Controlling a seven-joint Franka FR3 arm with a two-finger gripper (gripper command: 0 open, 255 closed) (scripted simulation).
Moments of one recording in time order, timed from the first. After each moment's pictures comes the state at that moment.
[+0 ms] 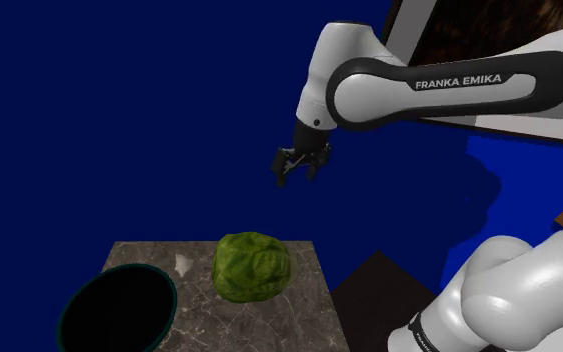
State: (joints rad) arm 0.05 -0.40 0.25 -2.34 0.08 2.00 0.38
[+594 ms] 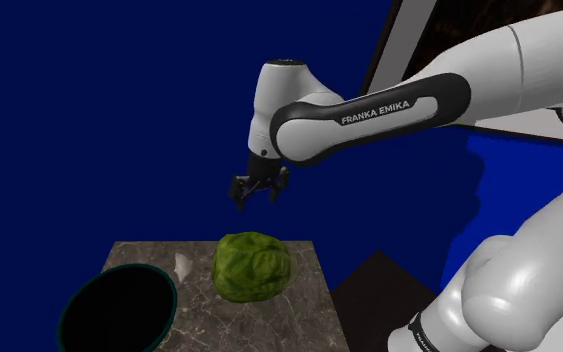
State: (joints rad) arm 0.07 -0.10 0.35 -2.24 0.03 2.16 0.54
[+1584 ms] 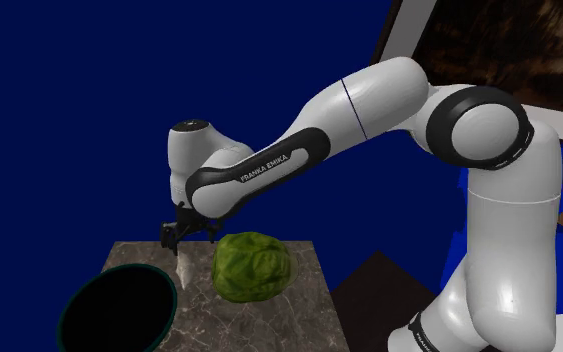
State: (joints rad) arm 0.23 0.50 0.37 -1.83 -0.19 2.25 0.83
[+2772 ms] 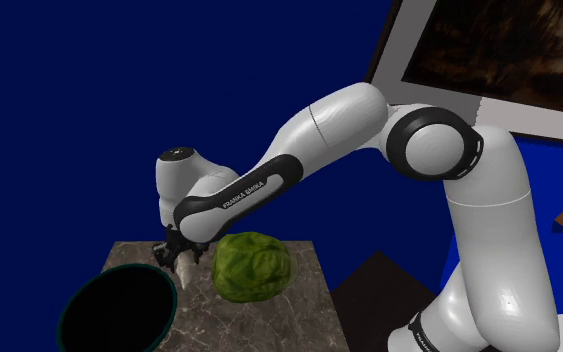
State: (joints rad) arm 0.29 0.67 0.34 -1.74 -0.24 2.31 0.87
